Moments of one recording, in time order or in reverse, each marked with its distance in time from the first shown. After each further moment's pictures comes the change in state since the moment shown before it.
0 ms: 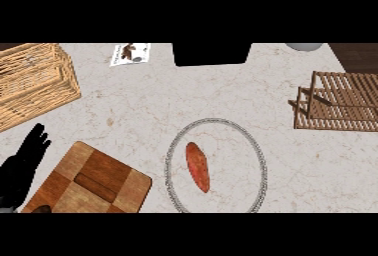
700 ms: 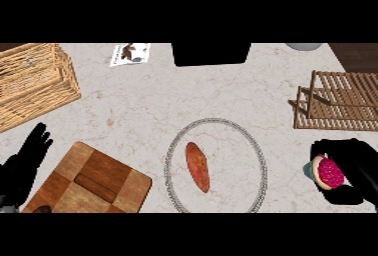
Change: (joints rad) left arm -0.009 -0.001 -0.007 0.011 0.009 0.004 -0.002; right arm -0.269 0.236 0.723 0.079 0.807 -0.356 0.266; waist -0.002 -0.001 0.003
